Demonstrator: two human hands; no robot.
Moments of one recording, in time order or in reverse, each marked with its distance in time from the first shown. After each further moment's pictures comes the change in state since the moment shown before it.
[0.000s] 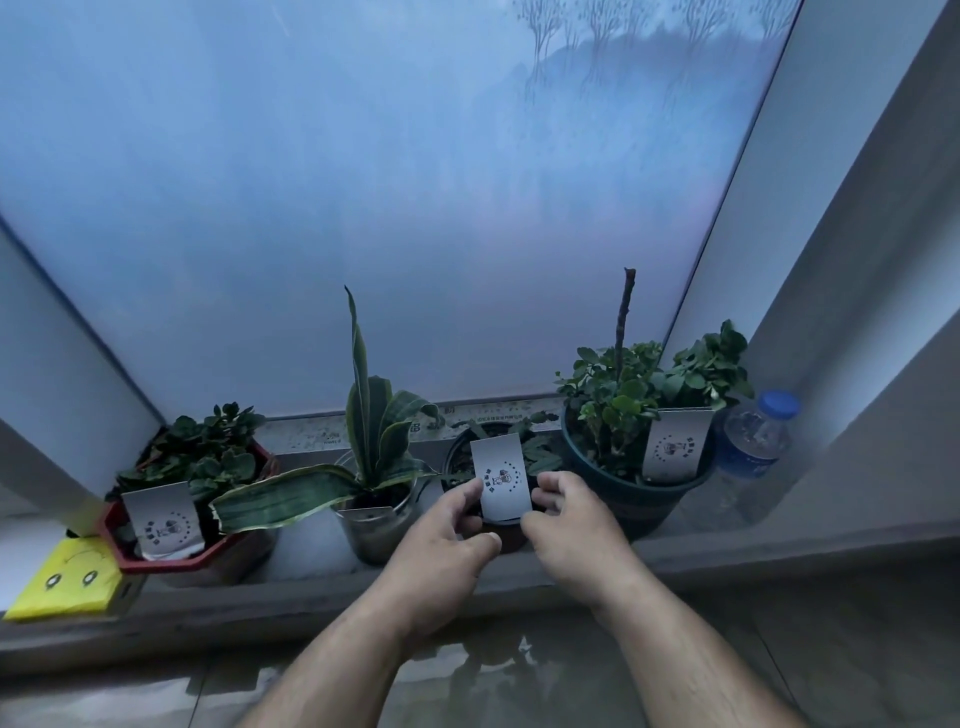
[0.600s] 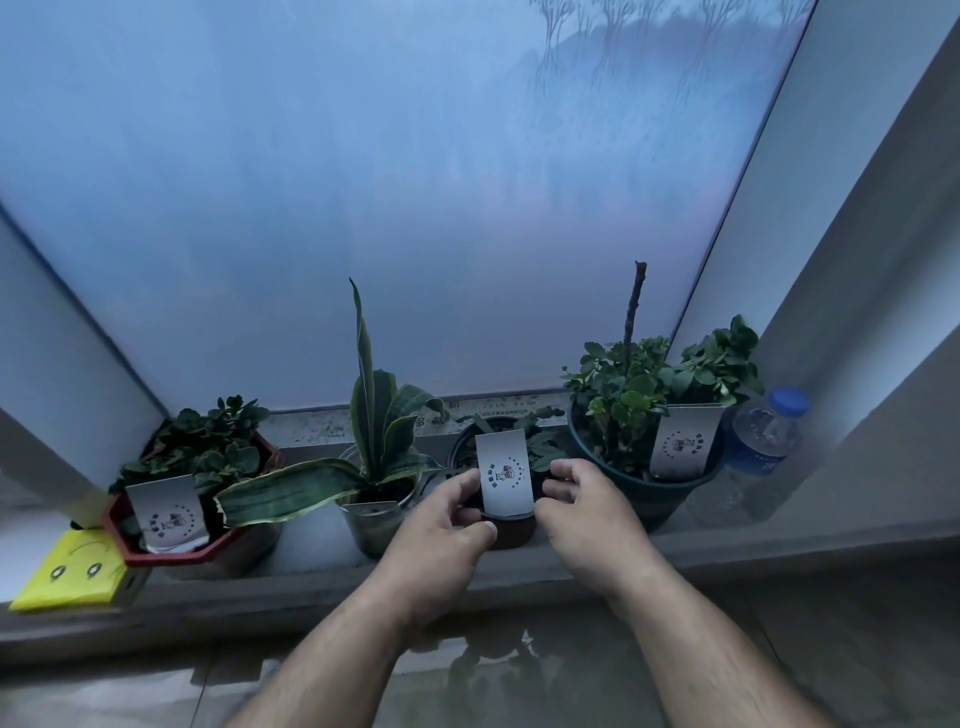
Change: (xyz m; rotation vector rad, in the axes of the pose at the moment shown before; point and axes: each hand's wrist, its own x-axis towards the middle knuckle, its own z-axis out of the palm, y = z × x) left_hand -0.001 0.003 -0.005 0.089 0.021 0.045; right_hand 0.001 -0.004 -0.006 -0.013 0.014 -0.013
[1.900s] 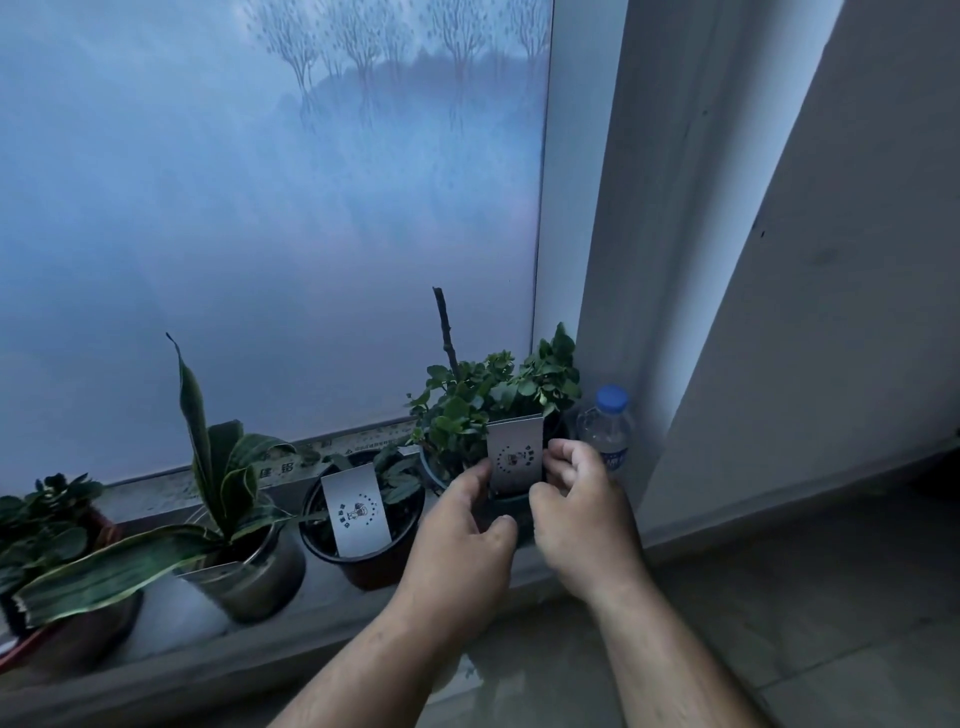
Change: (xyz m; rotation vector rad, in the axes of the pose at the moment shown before) left_hand -0.008 0.087 0.142 0.041 -0.022 0.171; right_hand -0.007 0.041 -0.117 0.155 0.317 -0.077
